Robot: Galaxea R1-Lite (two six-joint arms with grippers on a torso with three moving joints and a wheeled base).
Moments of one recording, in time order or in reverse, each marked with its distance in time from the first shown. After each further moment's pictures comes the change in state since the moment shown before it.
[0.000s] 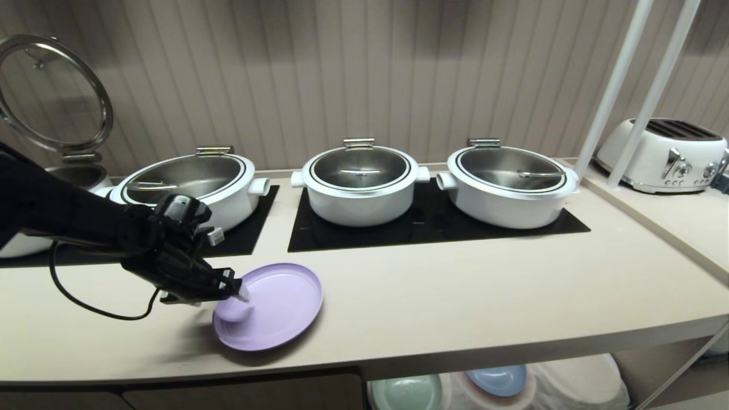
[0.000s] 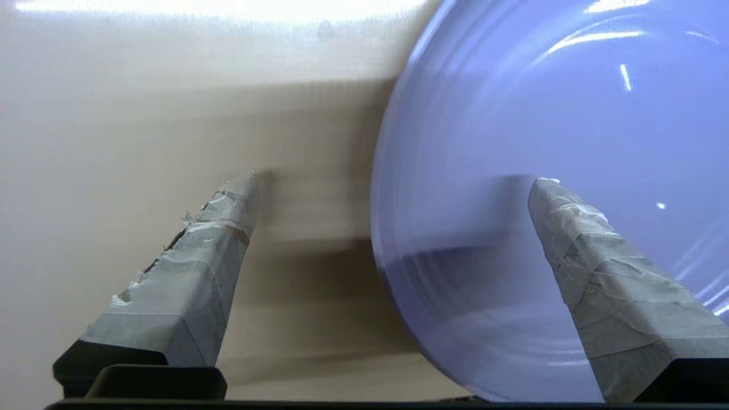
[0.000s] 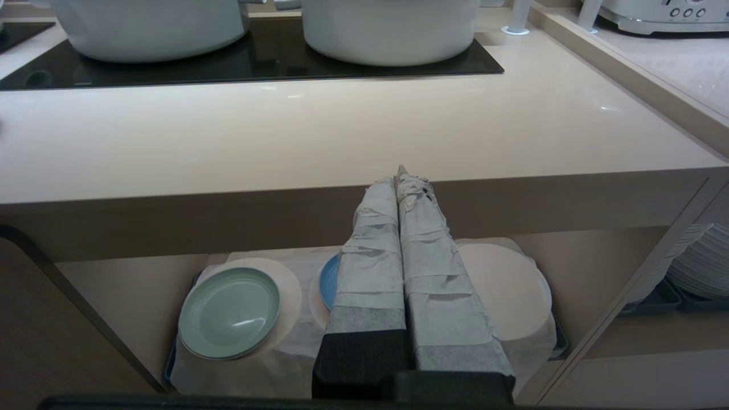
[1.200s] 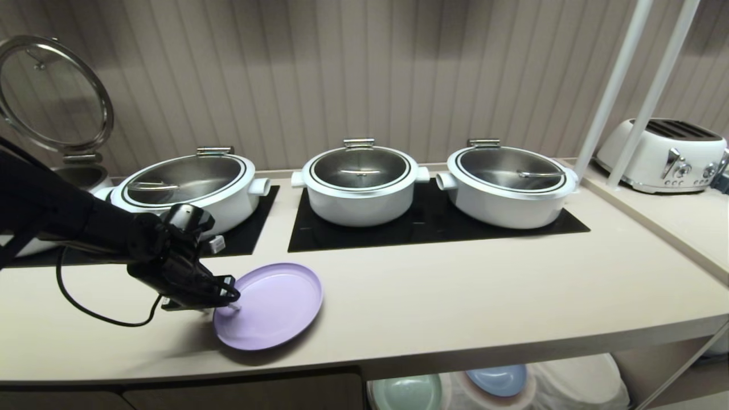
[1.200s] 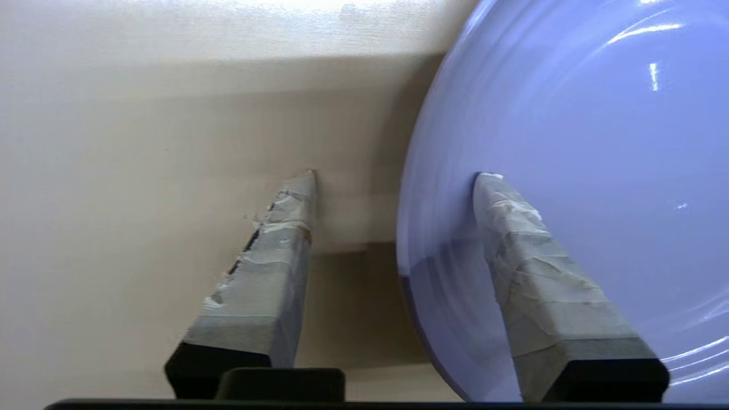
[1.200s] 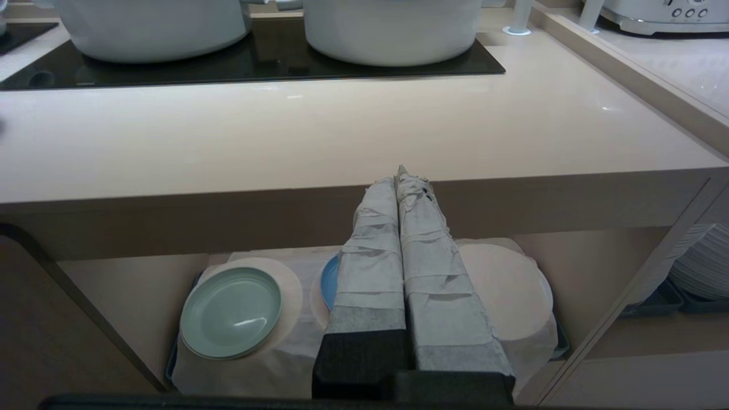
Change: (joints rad) left arm 0.003 0.044 0.016 -0.011 0.017 -0.004; right arm 0.000 0.000 0.000 0.000 0.000 0.000
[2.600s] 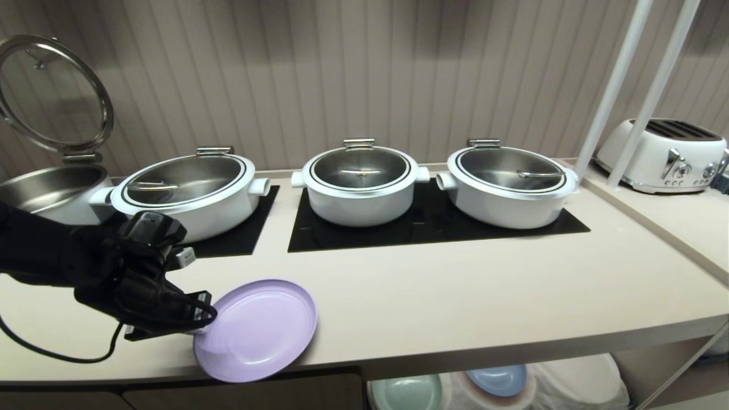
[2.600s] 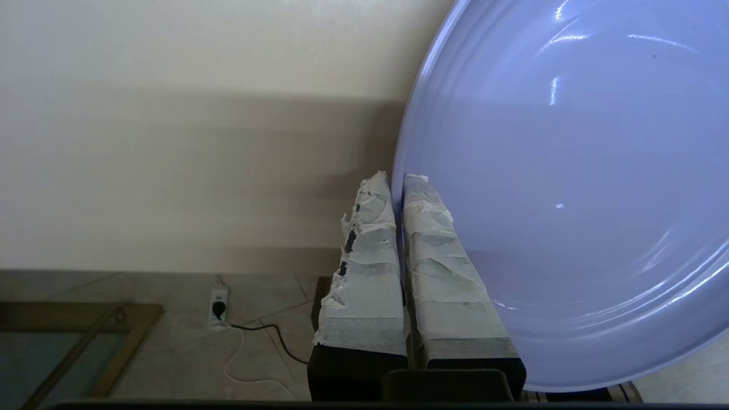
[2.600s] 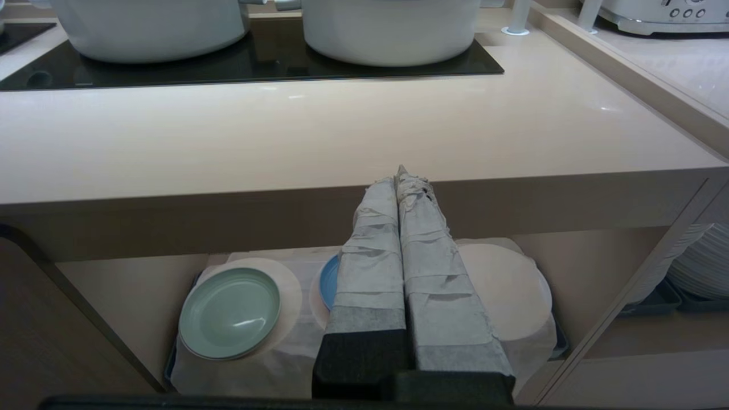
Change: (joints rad) left arm 0.001 -0.248 0.239 0.001 0.013 -0.130; right arm 0.000 0.000 0.000 0.000 0.000 0.000
